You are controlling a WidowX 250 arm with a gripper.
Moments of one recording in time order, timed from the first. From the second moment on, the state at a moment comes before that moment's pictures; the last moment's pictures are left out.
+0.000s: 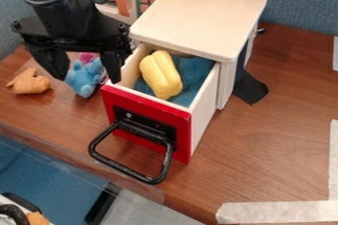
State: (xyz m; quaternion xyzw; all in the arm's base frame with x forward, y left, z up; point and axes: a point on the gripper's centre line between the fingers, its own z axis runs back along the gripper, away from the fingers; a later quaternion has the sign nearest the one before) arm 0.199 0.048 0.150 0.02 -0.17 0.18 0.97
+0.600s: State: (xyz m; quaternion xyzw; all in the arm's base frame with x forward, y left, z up) arm 0.177 -0.043 0.140 0.01 -0.17 -0.01 0.99
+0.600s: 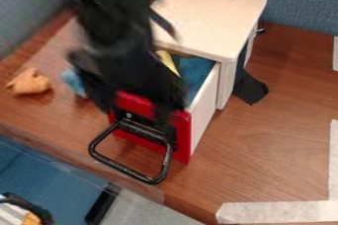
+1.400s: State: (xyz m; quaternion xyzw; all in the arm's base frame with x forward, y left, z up) arm 0.118 -0.061 0.063 0.03 -0.13 -0.11 0.99
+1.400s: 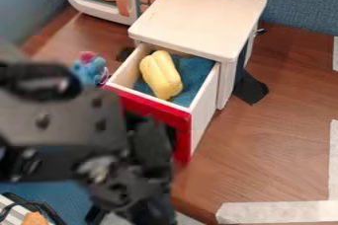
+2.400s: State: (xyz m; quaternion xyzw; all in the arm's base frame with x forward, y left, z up) arm 0.112 -0.016 0.028 0.02 -0.10 -0.07 0.99
